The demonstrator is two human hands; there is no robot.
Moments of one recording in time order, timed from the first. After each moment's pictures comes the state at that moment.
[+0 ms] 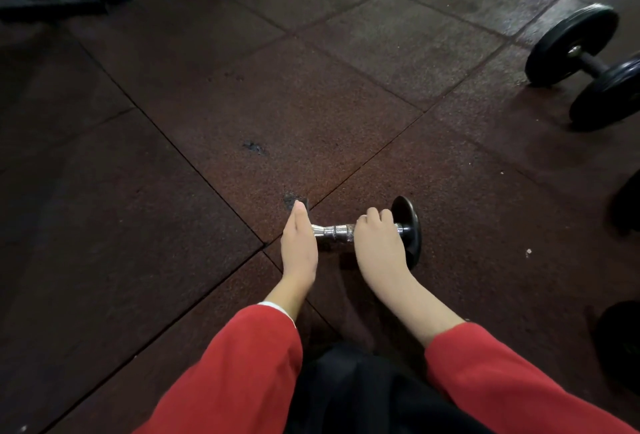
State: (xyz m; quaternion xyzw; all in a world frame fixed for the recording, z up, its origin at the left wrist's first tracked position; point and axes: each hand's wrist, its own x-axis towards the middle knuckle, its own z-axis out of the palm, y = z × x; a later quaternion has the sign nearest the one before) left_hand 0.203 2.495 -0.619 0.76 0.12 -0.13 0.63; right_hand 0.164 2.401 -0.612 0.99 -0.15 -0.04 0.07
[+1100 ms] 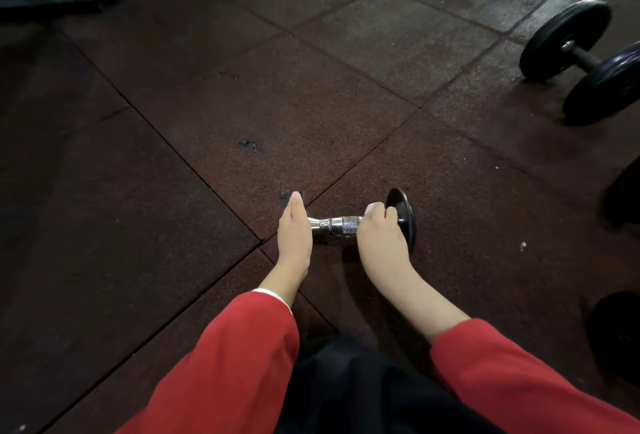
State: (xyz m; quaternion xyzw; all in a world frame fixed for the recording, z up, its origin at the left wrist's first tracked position) left_hand 0.212 2.492 -0.615 0.77 0.13 -0.15 0.61; right_hand 0.157 2.397 -0.606 0.98 -0.18 -0.05 0.12
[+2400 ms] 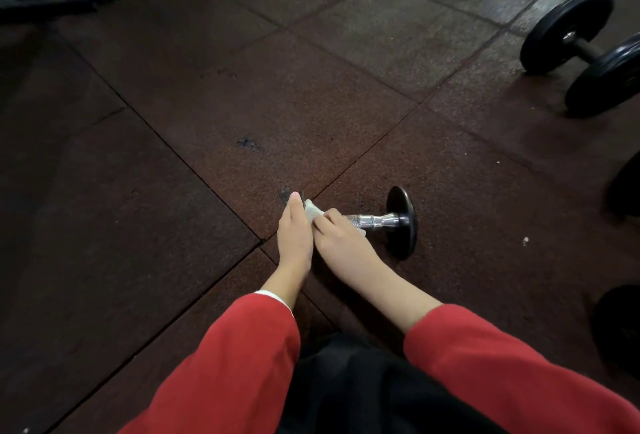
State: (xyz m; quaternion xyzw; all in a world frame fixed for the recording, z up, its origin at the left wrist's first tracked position) left_hand 0.214 2.492 -0.624 0.78 0.12 -0.12 0.61; right_hand 0.170 2.423 -0.614 0.99 0.10 0.02 0.03
